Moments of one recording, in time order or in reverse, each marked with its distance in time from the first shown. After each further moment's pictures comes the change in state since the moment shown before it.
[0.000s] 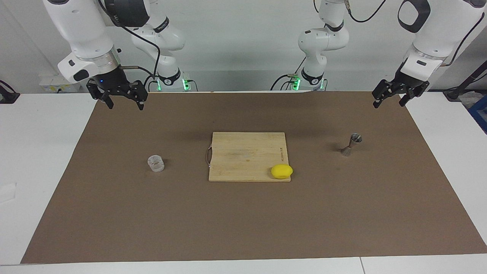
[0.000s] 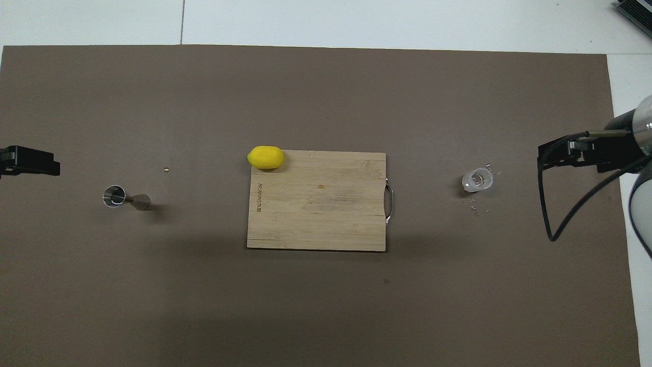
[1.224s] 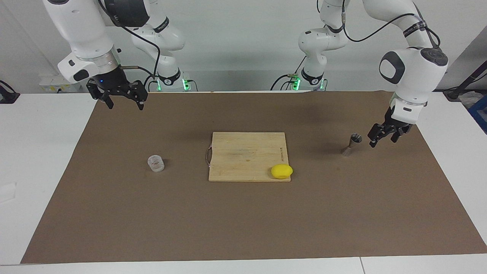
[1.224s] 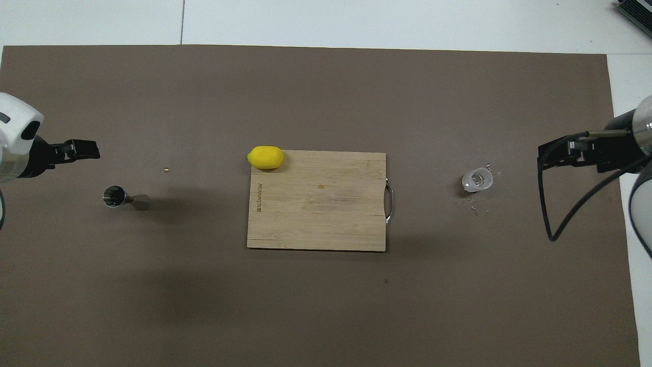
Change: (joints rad) left arm 0.046 0.114 -0.010 -0.283 0.000 0.527 -0.132; right arm 0.000 0.000 0.000 0.000 0.000 0.000 0.000
